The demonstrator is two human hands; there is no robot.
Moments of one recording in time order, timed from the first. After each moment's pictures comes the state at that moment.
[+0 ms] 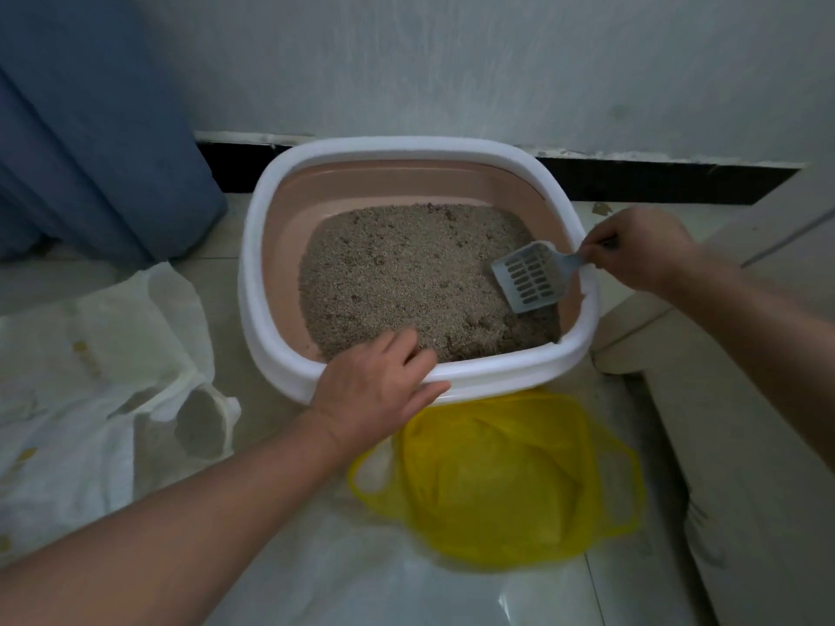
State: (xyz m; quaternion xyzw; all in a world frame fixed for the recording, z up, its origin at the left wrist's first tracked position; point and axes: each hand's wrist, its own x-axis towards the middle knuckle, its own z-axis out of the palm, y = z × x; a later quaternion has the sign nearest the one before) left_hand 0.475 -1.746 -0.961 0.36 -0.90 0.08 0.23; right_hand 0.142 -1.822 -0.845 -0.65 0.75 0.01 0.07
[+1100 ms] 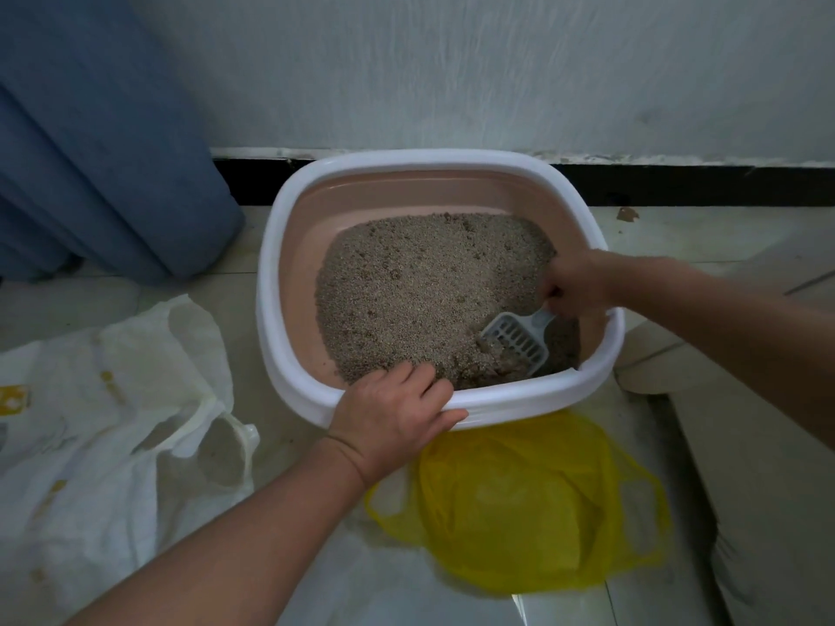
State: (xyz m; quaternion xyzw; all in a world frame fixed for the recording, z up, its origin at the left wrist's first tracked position) left_hand 0.473 -1.748 -0.972 0.35 -0.89 0.12 0.25; right_hand 0.185 -1.869 -0.878 -0.74 0.57 0.31 0.17
